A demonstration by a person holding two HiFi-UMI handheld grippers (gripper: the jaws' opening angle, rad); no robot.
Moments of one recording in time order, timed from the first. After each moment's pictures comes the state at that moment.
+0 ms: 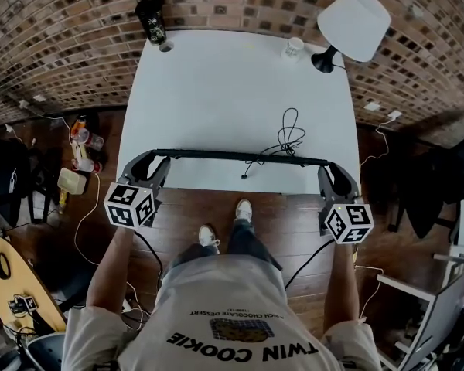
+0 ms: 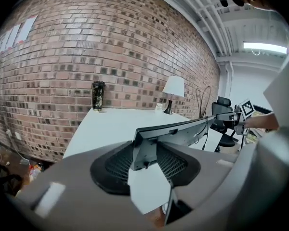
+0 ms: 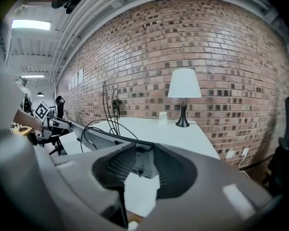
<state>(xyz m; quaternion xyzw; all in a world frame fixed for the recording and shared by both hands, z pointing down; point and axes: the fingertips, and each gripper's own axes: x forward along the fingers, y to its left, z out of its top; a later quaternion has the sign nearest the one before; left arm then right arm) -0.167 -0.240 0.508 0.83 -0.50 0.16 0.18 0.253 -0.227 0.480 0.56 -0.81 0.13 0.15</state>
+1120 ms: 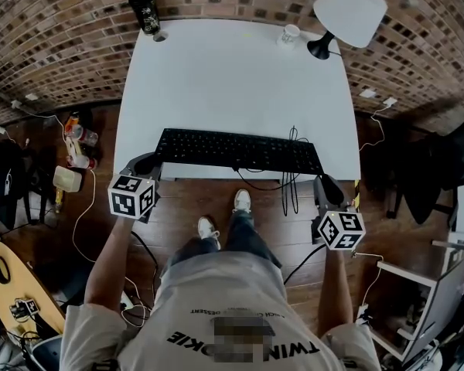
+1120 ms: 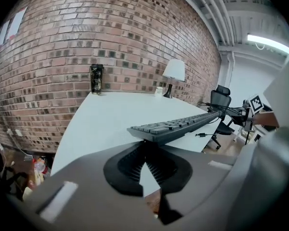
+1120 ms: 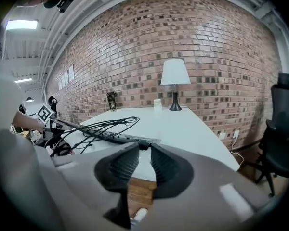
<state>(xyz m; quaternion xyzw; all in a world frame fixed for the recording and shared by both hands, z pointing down) -0.176 -0.225 0.562 0.82 -0.47 0.24 0.21 0.253 -0.165 0.522 0.59 -0.77 0.19 0.16</state>
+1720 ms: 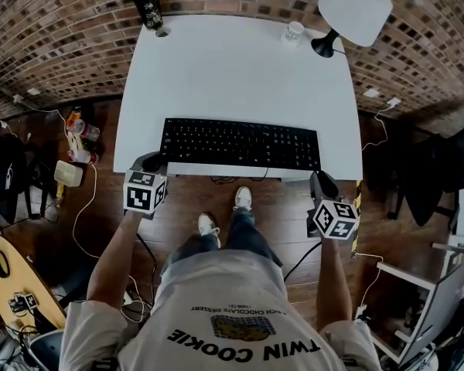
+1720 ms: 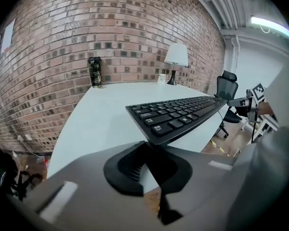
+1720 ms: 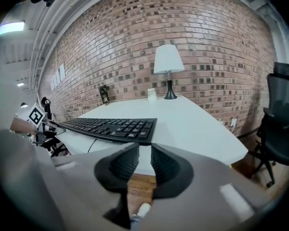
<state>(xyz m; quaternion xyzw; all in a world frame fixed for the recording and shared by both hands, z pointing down) -0.170 -0.223 0.596 0.79 -0.49 0.31 0.21 0.262 -0.179 0.571 0.60 -0.74 0.24 0.17</state>
